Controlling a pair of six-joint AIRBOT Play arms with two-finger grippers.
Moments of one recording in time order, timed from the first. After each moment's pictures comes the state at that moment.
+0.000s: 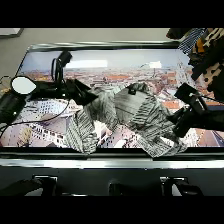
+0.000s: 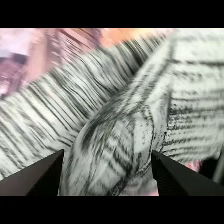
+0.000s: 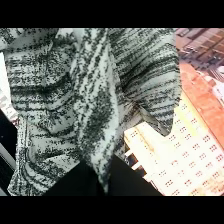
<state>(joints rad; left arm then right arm) -0.30 -1.26 1.29 0.73 -0.94 -0.79 -0.13 -0.75 0.98 -1.13 1.34 0.53</state>
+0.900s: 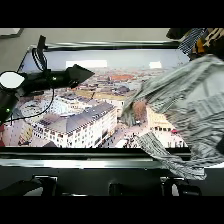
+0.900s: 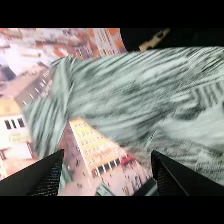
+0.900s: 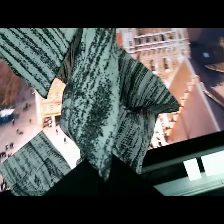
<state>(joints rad) -0.24 -1.26 1.33 0.51 -0.91 -1.29 -0.13 -0.33 1.12 -1.72 1.52 1.73</state>
